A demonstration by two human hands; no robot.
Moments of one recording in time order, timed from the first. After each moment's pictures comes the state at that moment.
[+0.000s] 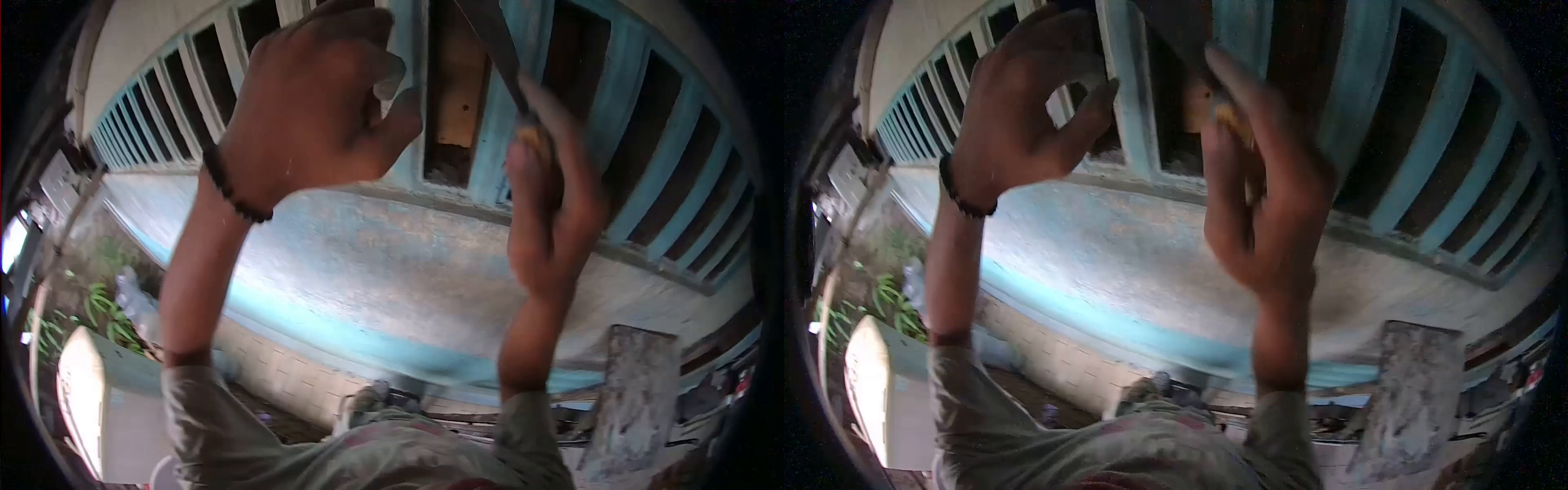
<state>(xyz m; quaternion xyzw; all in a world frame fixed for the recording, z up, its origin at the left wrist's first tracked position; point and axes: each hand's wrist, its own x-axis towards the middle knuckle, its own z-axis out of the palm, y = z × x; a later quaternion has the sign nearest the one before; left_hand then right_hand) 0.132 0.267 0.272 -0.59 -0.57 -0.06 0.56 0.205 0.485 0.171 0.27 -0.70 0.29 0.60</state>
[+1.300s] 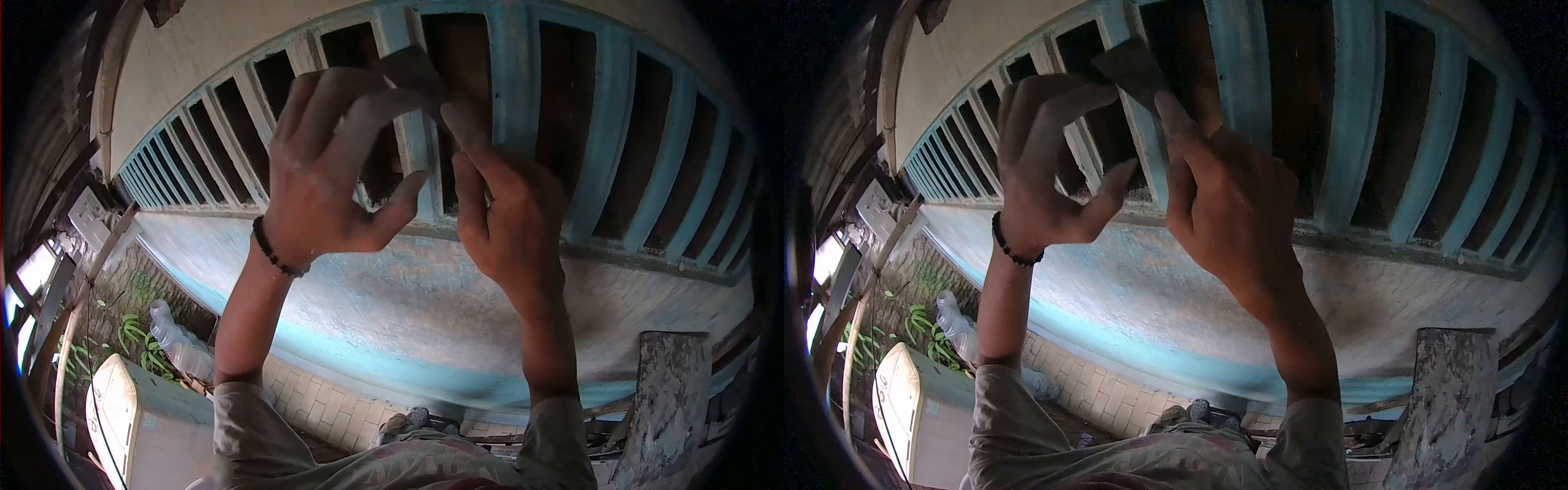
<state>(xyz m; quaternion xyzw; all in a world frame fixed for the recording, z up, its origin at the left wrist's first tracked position) 0.128 0.251 0.254 -0.55 -0.59 -0.11 0.58 0.188 0.445 0.190 0.15 -0.78 0.19 0.58</state>
